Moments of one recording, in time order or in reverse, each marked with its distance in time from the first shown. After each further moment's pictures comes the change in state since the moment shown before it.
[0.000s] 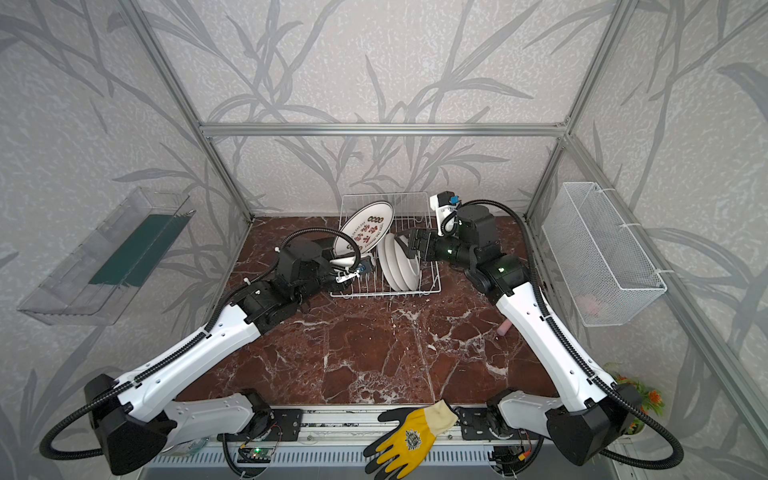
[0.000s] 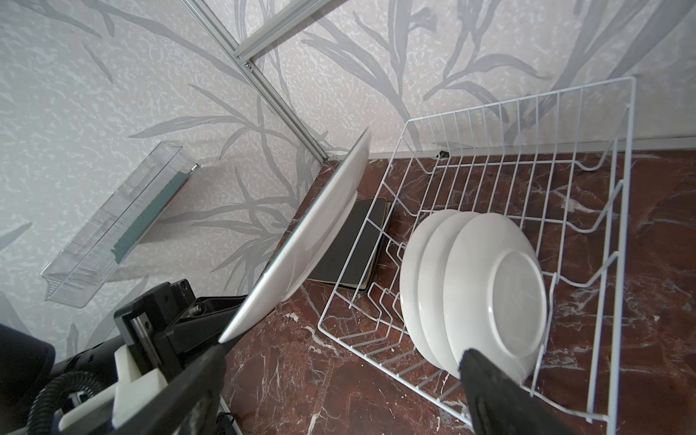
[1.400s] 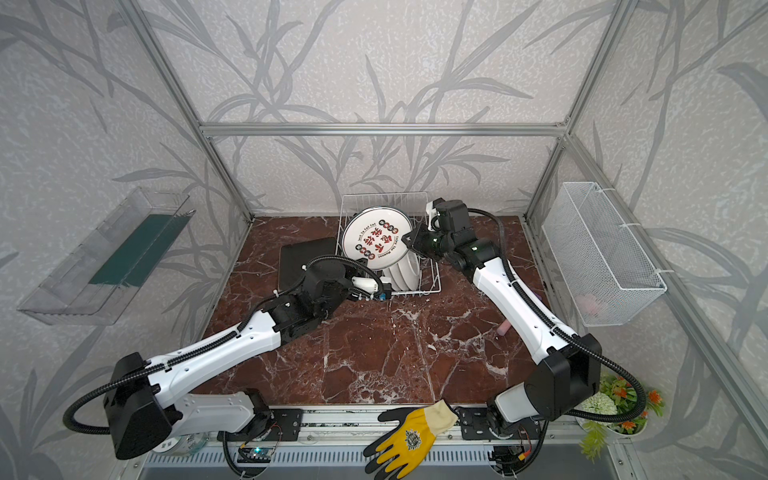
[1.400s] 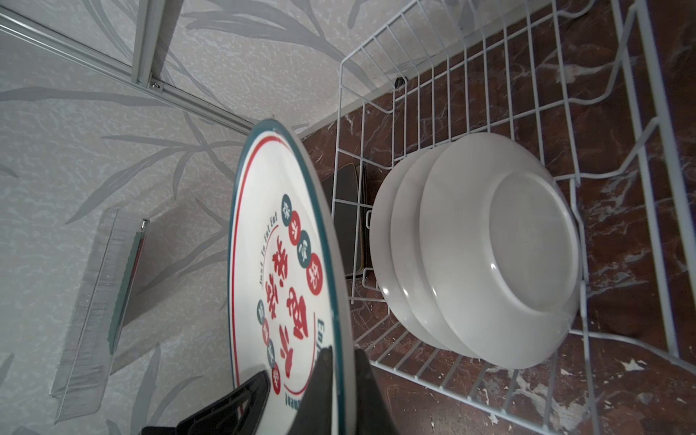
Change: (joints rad) left arm -0.107 0.071 -0.145 0.259 -0.203 0.365; right arm -0.010 0.204 0.042 -0.008 0.030 0.306
